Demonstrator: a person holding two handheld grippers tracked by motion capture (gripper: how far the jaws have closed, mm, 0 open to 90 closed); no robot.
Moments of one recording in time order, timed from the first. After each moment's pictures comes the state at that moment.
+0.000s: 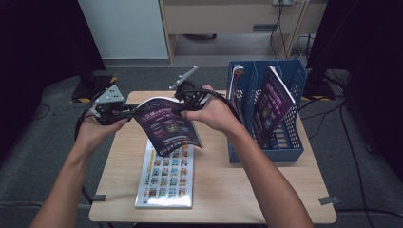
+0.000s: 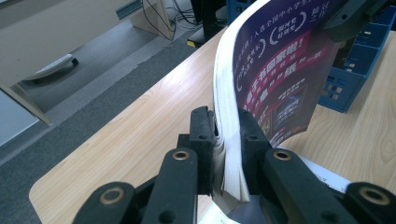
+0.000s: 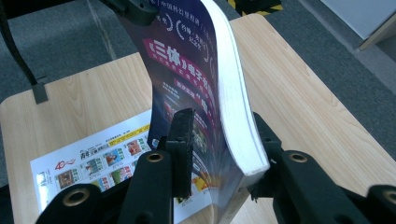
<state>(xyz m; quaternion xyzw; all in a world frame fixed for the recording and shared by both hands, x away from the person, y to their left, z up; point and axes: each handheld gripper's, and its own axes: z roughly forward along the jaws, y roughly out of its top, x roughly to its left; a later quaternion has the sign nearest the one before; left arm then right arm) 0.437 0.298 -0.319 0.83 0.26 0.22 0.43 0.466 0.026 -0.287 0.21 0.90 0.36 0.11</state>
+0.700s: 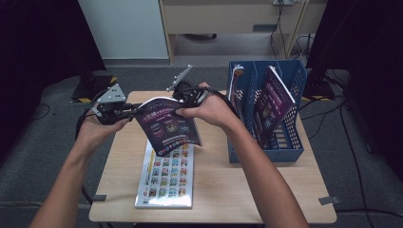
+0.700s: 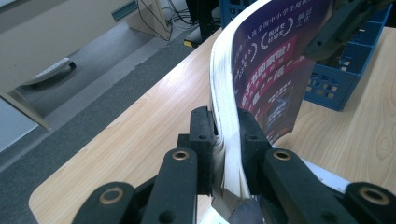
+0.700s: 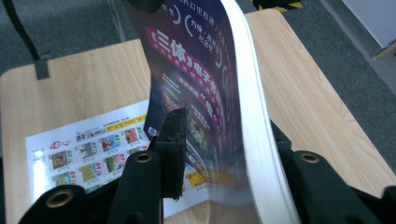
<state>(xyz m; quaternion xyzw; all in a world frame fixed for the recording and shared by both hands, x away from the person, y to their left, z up) 0.436 0.290 -0.314 0.84 0.25 0.22 0.43 0.478 0.033 -0.291 0.16 0.92 0.33 0.10</state>
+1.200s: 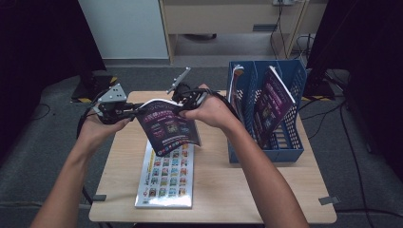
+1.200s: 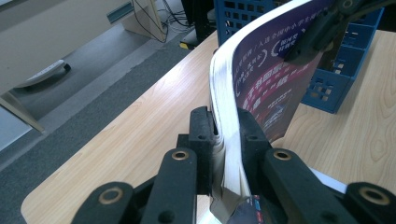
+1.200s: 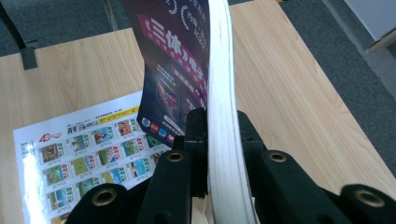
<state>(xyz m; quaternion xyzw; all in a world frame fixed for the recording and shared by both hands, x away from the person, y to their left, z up) 0.437 0.287 -0.314 0.84 0.24 0.22 0.44 0.477 0.035 -0.296 0.16 0.93 0.31 0.11</state>
